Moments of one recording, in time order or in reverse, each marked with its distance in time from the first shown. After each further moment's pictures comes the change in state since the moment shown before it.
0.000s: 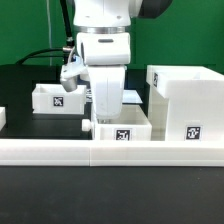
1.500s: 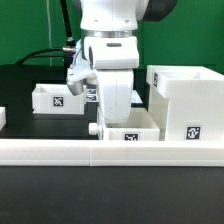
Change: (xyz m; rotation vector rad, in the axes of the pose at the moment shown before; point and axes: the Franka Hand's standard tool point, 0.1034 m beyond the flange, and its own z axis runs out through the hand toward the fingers) arm 0.009 0.000 0.006 0.024 -0.002 -0.015
